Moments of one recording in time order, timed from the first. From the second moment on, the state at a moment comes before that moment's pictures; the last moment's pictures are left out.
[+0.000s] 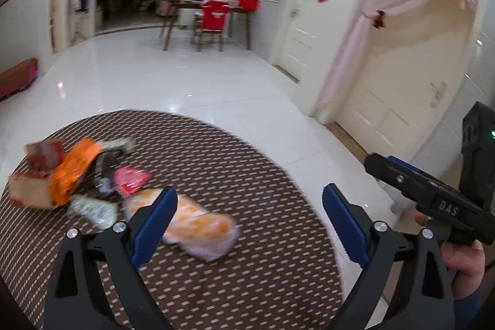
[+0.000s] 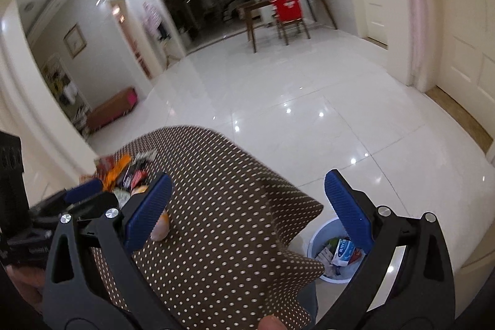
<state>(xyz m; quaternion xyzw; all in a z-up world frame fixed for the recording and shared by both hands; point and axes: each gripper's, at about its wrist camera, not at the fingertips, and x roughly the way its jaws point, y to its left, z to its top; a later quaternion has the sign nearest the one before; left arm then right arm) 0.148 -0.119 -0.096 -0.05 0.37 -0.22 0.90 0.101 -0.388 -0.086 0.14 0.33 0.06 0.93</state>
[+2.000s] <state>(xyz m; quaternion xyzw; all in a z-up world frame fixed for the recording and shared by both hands) 0.209 -0.040 -0.195 0.02 0.43 -0.22 0.88 0.170 -0.244 -0.181 0.06 0.45 0.21 0.86</state>
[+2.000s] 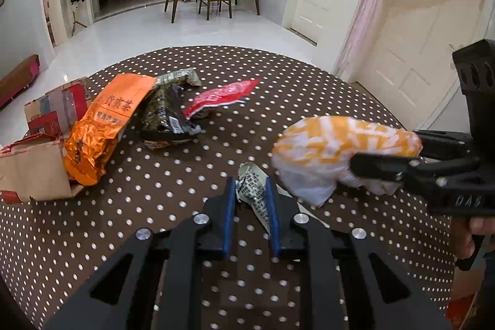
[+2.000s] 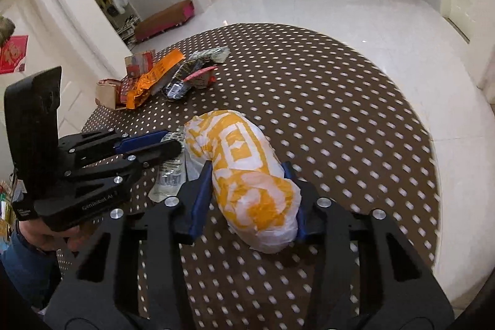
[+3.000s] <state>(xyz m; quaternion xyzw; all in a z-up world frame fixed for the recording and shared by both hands) 0.170 -0.124 -0.152 0.00 0.40 -0.31 0.86 0.126 -0.506 -0.197 0.25 0.44 -0.05 0.86</state>
